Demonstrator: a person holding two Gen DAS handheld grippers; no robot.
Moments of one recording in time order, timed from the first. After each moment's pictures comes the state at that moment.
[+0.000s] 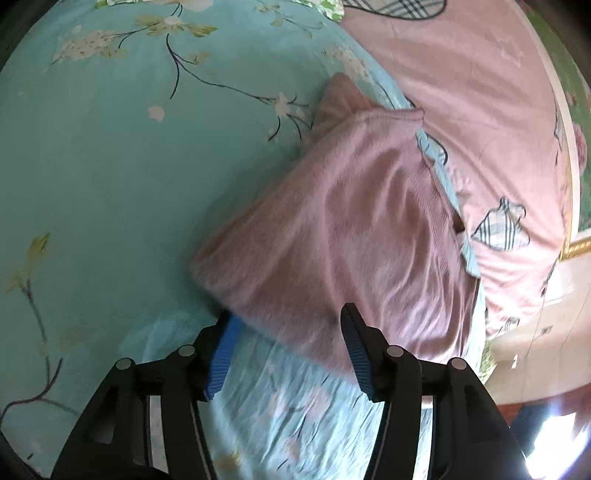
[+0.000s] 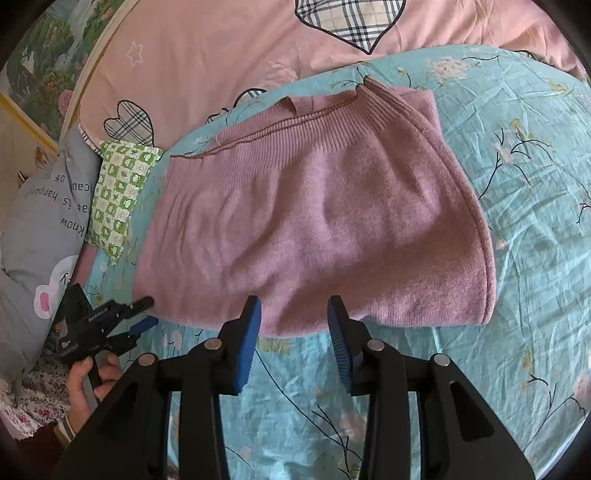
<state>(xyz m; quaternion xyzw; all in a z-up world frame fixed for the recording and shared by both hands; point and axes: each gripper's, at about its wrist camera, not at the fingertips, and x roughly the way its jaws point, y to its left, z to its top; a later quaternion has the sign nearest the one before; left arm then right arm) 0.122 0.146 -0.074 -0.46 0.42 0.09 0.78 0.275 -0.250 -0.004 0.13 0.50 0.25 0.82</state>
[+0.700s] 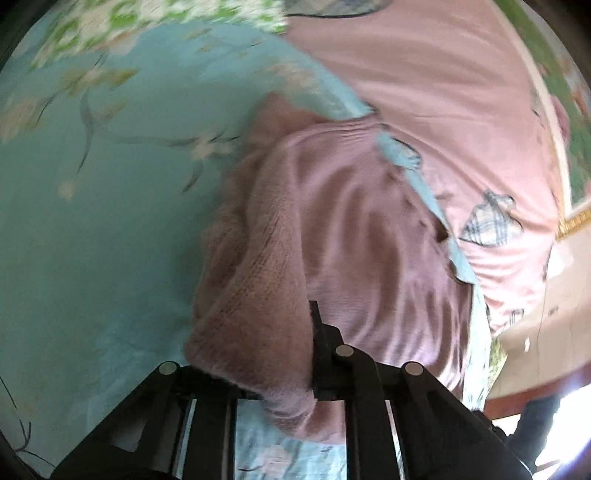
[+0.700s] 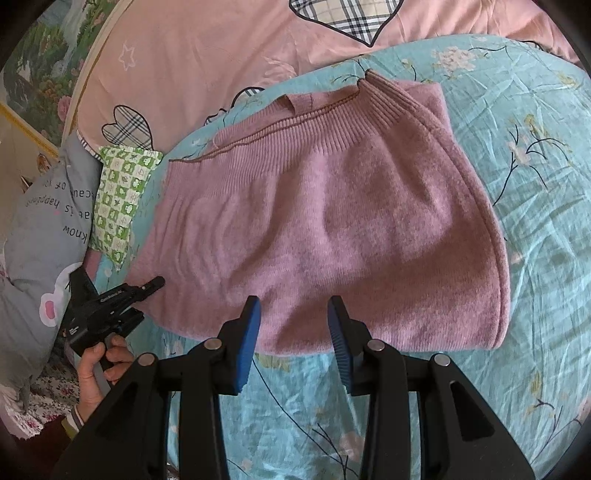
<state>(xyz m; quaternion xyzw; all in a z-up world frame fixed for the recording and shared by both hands) 0.176 0.124 -0.046 -0.39 0.39 0.06 0.84 0.298 -0.251 -0.011 0.14 0.51 0.27 0.81</state>
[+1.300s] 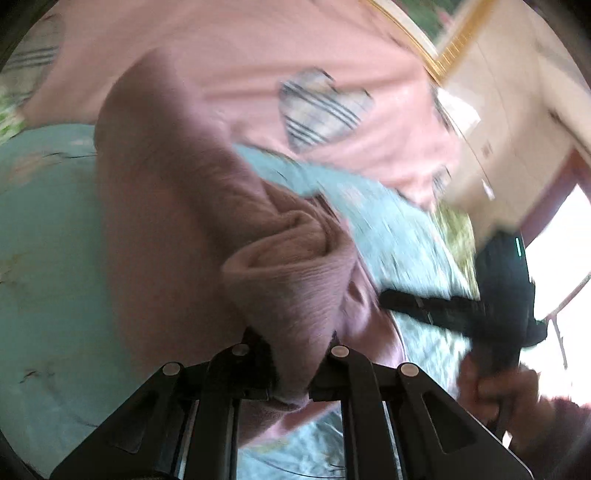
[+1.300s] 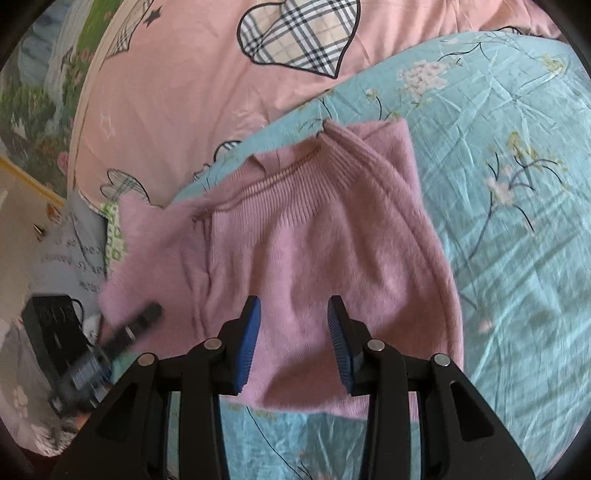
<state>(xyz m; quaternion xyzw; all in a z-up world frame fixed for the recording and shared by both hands) 0.249 -0.082 0.033 -0.16 0.39 -0.18 0.89 0.354 -0.300 -0.005 0.23 0.48 0.27 0.80</state>
